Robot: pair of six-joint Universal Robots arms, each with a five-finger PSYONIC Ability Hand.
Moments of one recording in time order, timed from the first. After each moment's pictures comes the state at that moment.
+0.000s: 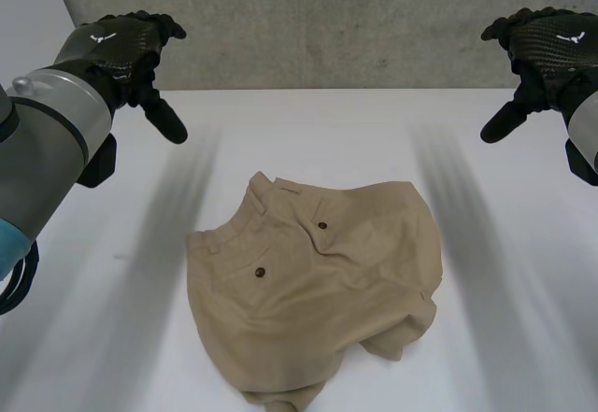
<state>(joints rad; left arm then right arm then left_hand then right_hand) 4.25 -1.76 -1.20 2.90 -1.72 3.19 1.84 -1.47 1.38 0.09 1.52 2.93 0.22 0.21 0.23 0.22 0.05 0.19 0.22 0.19 0.23 0.06</state>
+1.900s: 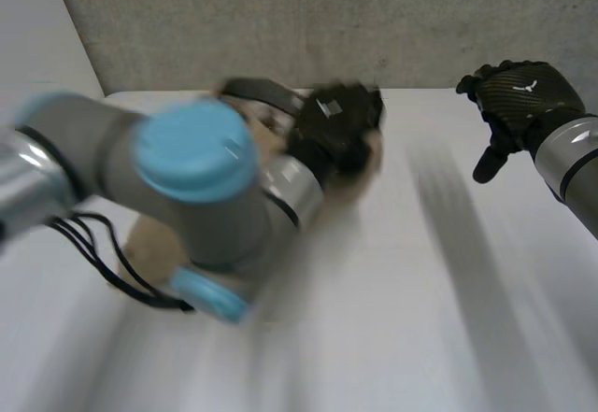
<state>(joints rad) 3.91 -2.20 -1.08 3.35 -1.55 3.08 1.85 -1.37 1.41 0.10 1.49 2.74 1.14 1.19 1.19 1.20 0.96 0.19 0.22 0.19 0.23 0.06</state>
